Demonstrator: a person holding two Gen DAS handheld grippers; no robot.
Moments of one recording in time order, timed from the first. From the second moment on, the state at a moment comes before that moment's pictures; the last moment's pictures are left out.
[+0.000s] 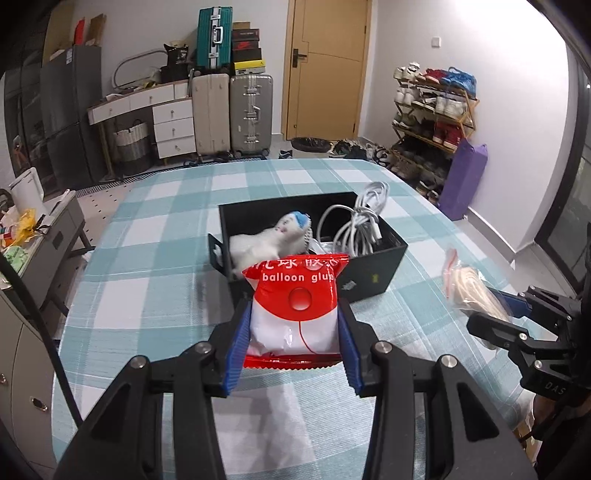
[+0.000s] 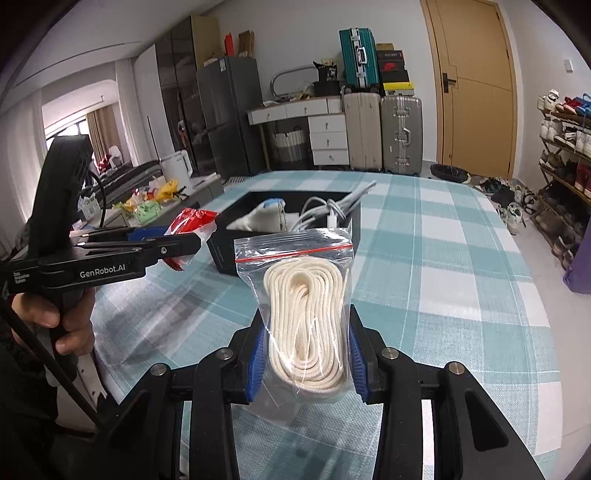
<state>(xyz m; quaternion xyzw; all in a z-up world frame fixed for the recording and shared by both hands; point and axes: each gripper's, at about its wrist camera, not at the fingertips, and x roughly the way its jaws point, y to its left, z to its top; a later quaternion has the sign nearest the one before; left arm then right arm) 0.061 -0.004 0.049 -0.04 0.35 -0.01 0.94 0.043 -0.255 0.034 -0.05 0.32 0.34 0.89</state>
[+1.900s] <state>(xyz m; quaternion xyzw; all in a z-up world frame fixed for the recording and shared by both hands) 0.152 0.031 0.044 -0.07 0.34 0.01 0.94 0.155 -0.158 0.060 -0.08 0.31 0.31 0.90</state>
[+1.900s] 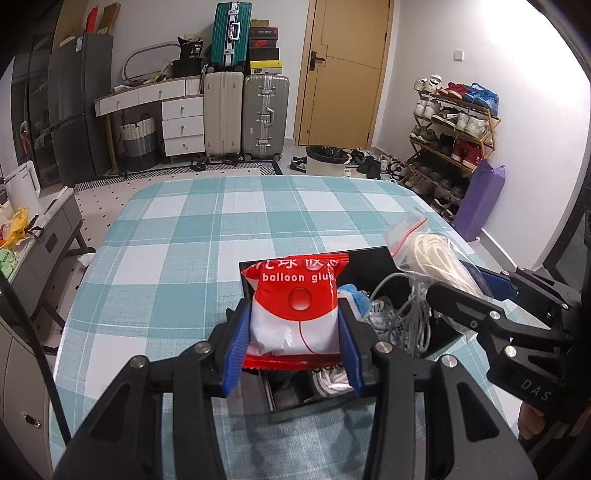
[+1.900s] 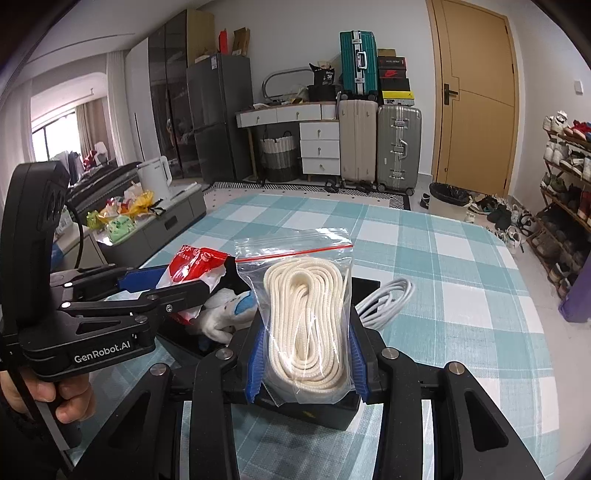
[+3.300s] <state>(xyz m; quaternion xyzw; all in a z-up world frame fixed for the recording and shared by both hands) 0.163 0.018 0.030 -0.06 0.37 -0.03 0.93 0.172 -0.153 0.058 -0.12 0.30 0.30 0.90</state>
